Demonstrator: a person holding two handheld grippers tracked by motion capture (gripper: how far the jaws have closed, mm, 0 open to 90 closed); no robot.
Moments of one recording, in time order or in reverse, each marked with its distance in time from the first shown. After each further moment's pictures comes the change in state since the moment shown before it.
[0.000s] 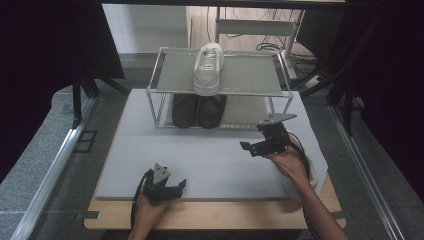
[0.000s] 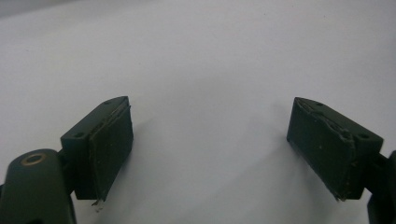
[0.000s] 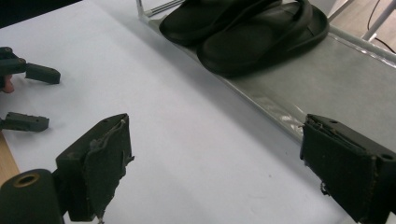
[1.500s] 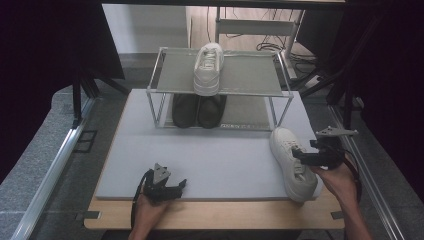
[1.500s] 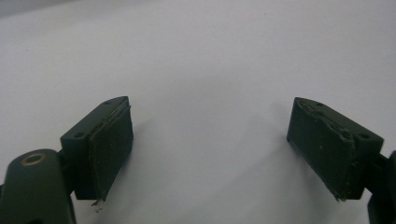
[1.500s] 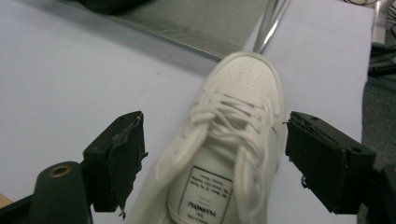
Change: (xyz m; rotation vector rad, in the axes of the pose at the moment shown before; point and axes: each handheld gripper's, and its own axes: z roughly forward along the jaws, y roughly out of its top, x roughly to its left) left arm 0.000 0.000 0.000 0.000 0.001 0.000; right arm -0.058 -0.082 -0.095 0.080 -0.260 0.244
